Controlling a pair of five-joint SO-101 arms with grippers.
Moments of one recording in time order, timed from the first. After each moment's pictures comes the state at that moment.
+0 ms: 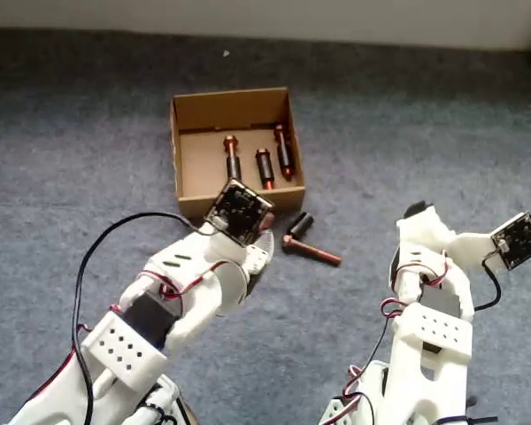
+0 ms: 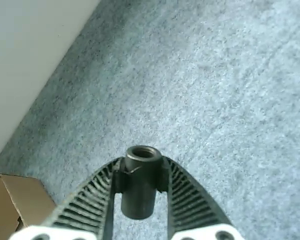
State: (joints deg) left arm 31.3 -58.9 62.8 40.7 5.7; right arm 13.8 -49.8 73.0 18.0 -40.3
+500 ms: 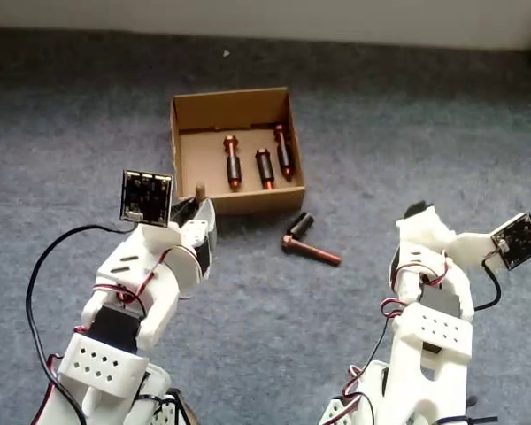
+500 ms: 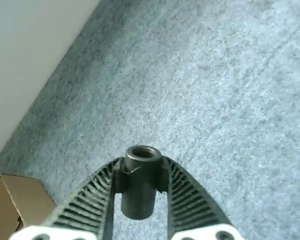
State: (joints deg) left arm 12.7 -72.0 72.0 36.0 15.8; right arm 13.8 -49.8 73.0 18.0 -40.3
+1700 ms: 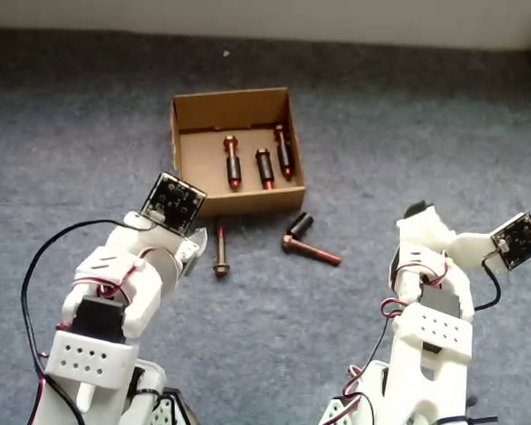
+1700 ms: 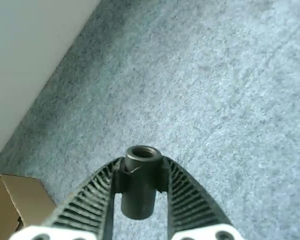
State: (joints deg) left arm 5.6 -69.4 65.2 53.8 -13.6; right arm 13.8 -49.8 73.0 18.0 -40.3
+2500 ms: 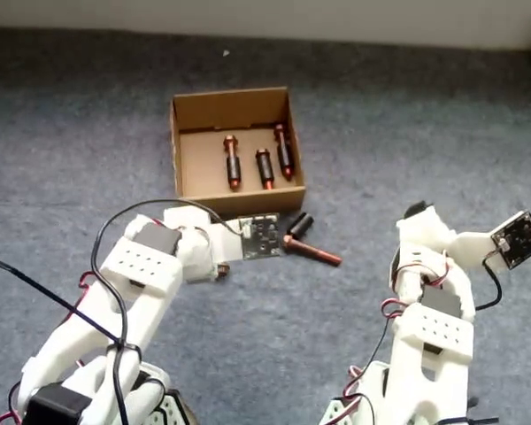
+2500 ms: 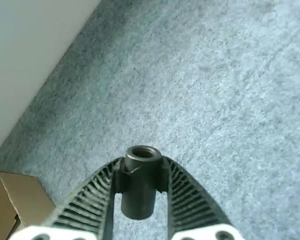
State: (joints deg) left arm 12.6 -27.5 51.7 52.6 -58.8; right arm 13.8 -49.8 73.0 18.0 -39.3
